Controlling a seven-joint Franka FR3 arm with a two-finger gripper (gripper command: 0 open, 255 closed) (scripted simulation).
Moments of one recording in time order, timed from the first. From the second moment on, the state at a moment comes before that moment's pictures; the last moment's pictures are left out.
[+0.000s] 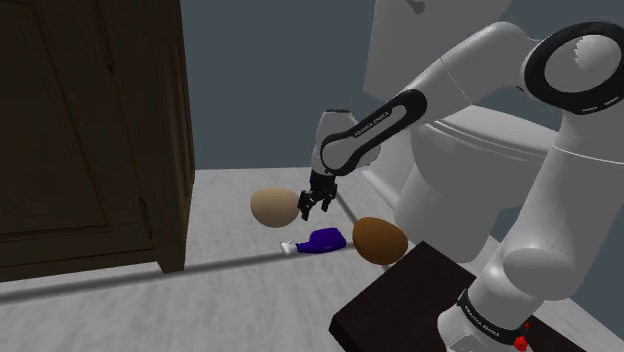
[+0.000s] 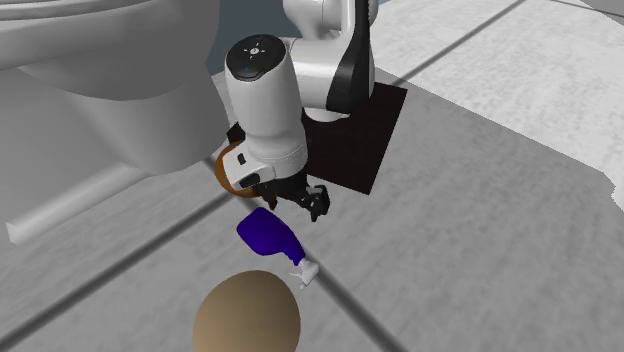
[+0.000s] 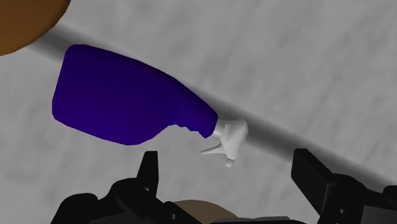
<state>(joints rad) 0.05 0.14 0.18 -2.35 0.08 2.47 0.10</state>
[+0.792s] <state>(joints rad) 0.12 0.60 0.15 -2.05 -0.02 2.62 0.17</state>
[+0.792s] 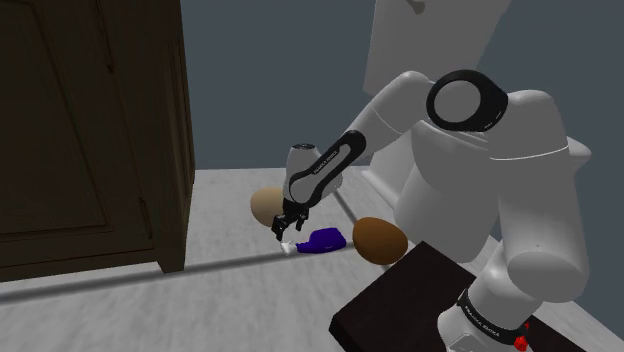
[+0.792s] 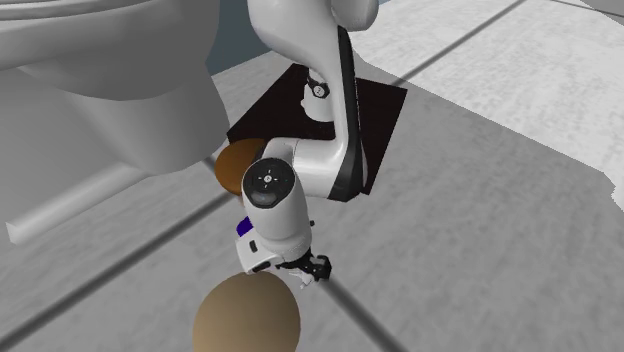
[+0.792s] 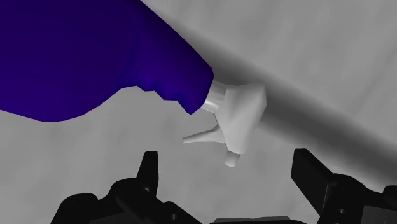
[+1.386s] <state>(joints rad) 0.13 0.70 0.13 -2.01 -0.03 2.68 0.18</state>
